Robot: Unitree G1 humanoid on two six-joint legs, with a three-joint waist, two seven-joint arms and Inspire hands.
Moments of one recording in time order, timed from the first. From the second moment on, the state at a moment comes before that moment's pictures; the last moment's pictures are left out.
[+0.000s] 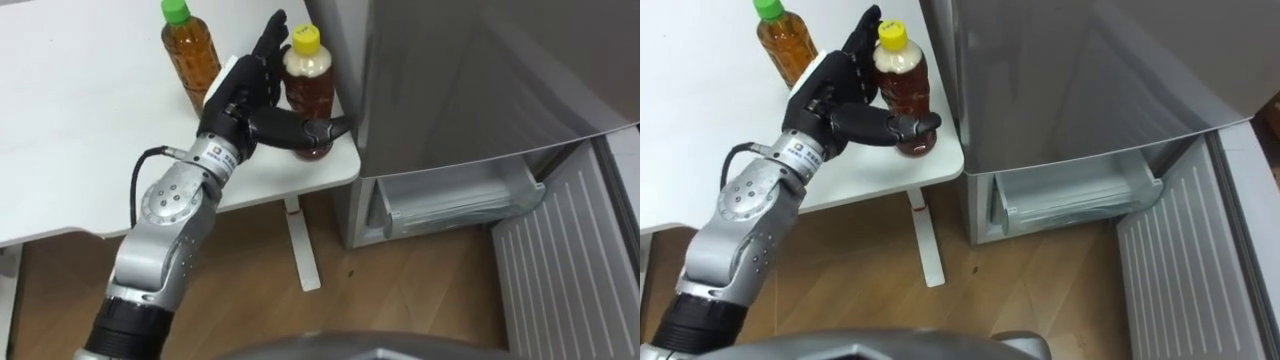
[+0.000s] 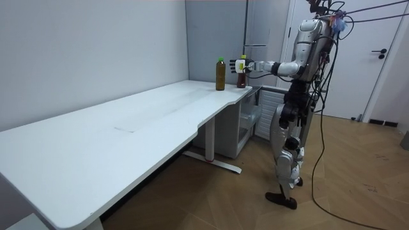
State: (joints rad) left arm 0.03 0.21 -0.17 -0.12 -0.32 0.15 -0.12; right arm 0.06 -0.22 0.12 1.40 -0.28 0.19 0.07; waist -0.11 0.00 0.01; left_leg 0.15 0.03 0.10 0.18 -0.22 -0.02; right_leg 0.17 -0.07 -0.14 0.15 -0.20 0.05
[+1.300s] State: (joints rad) left arm -0.03 0.22 -0.16 -0.03 -0.32 0.25 -0.12; right arm 0.07 -0.22 0.12 1.37 -0.28 0.22 0.07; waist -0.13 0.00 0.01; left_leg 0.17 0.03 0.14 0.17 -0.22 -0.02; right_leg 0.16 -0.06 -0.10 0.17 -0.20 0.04
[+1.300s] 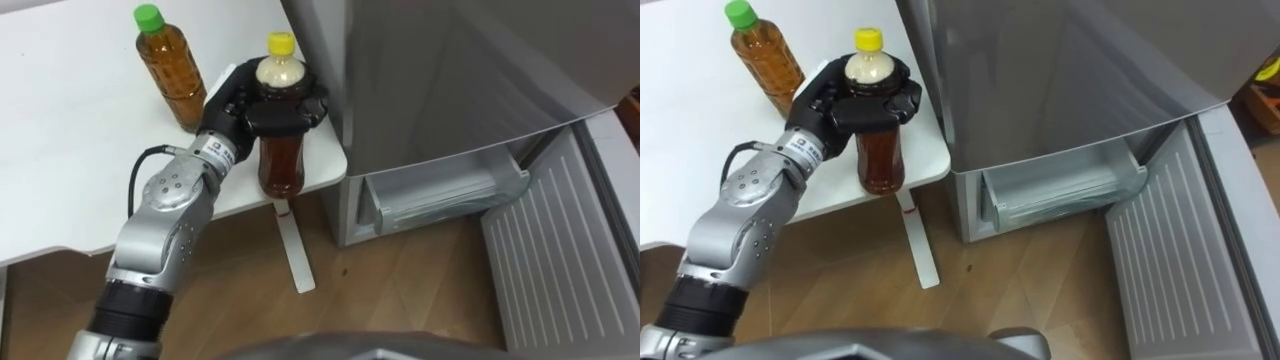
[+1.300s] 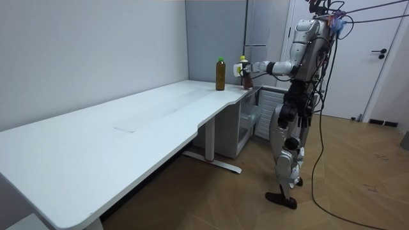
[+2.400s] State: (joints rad) left arm -0.03 0.18 -0.18 -0.27 -0.63 0.23 -0.09; right arm 0.02 -0.22 0.14 1.29 -0.24 0.19 -0.03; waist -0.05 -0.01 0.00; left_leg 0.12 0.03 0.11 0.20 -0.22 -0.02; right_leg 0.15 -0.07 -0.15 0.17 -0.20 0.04
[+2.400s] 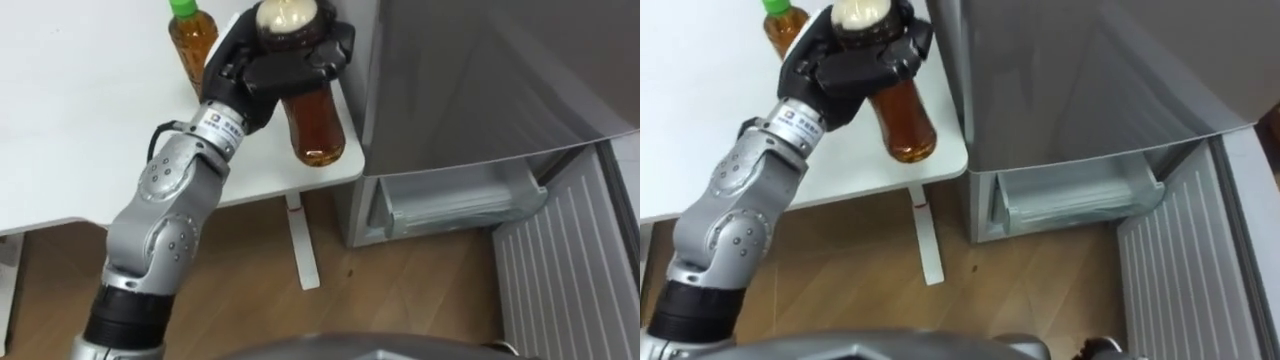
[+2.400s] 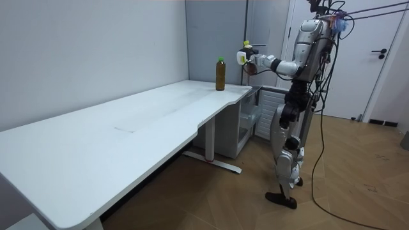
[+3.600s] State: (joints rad) left arm 0.19 0.22 -0.19 -0.12 -0.55 0.19 -0.16; right arm 0.05 -0.18 0.26 0.72 -0.20 0.08 0.11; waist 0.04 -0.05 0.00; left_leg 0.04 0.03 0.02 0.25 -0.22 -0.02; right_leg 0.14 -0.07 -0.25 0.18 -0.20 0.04
